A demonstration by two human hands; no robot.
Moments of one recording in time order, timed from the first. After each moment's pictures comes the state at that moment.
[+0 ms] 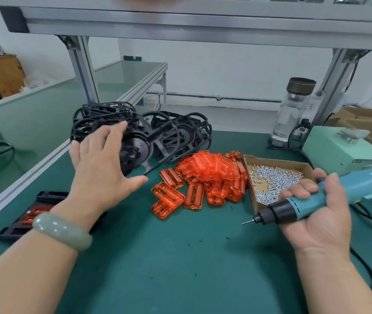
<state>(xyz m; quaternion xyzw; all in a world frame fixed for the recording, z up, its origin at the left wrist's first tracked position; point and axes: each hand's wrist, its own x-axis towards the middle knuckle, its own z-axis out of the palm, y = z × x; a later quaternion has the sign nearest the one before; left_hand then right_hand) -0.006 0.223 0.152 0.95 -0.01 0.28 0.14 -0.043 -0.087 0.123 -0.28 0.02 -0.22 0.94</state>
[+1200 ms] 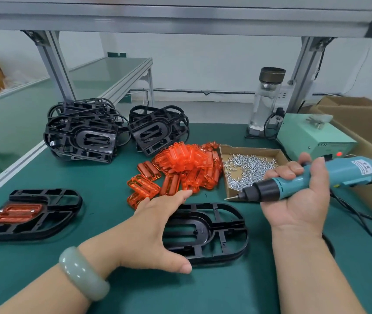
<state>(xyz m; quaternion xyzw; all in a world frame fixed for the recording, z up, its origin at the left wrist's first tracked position) -0.068 0.132 0.119 0.91 -0.29 -0.13 0.26 -0.049 -0.108 0.132 -0.19 0.01 -0.23 0.95</state>
